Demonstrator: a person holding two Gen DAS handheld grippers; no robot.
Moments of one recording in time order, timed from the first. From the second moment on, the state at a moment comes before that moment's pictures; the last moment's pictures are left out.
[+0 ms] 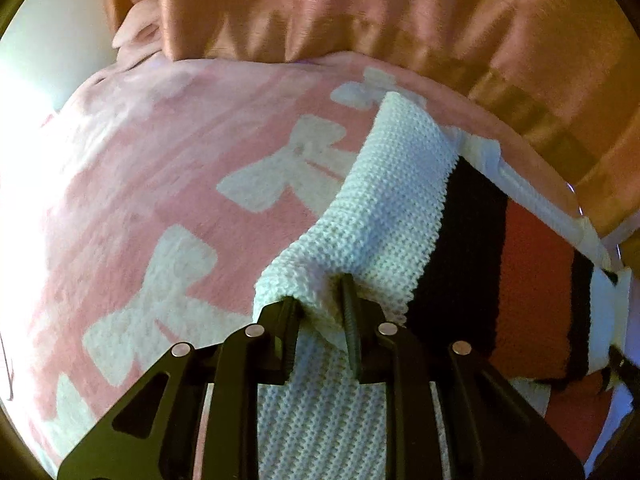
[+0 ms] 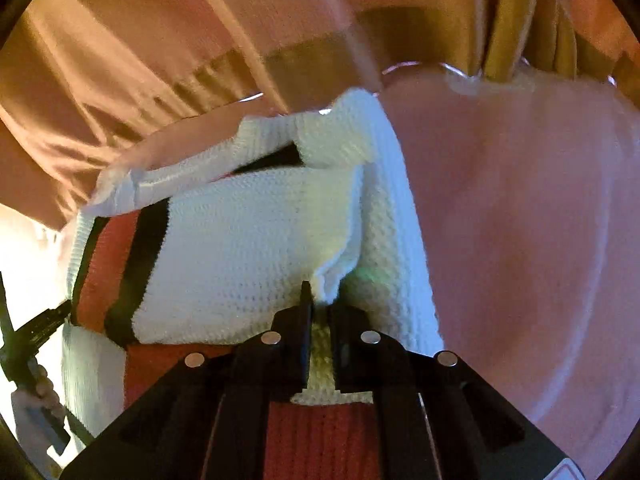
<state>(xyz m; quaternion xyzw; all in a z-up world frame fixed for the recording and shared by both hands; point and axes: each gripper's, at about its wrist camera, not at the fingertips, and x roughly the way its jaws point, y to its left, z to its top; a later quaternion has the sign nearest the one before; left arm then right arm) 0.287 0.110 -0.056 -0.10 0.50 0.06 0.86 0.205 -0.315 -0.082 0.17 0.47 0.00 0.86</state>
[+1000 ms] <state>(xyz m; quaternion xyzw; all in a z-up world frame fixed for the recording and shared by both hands) 0.017 0.111 -0.060 -0.09 0.53 -0.11 0.84 -0.127 -0.276 -0.115 0.26 0.50 -0.01 0.82</state>
